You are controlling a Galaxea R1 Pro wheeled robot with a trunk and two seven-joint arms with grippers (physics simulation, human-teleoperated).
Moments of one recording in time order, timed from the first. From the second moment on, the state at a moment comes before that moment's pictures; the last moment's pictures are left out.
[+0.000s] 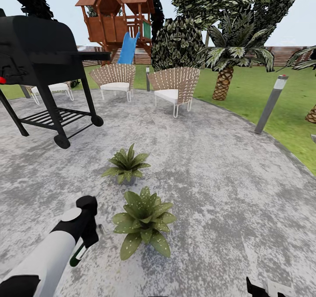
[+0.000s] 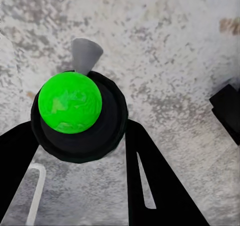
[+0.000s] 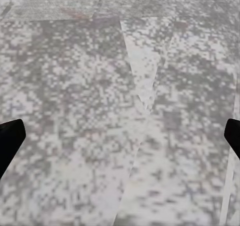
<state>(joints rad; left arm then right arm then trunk) -0.78 0.06 0.01 -0.66 -1.51 0.67 -1.36 -0.41 -0.22 0.15 -0.03 -0.47 -0.54 0.01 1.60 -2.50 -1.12</state>
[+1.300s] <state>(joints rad) -0.78 0.04 0.02 -0.67 -1.49 0.67 -1.36 -0.41 -0.22 0.15 -0.02 -0.47 -0.54 0.01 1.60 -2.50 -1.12</state>
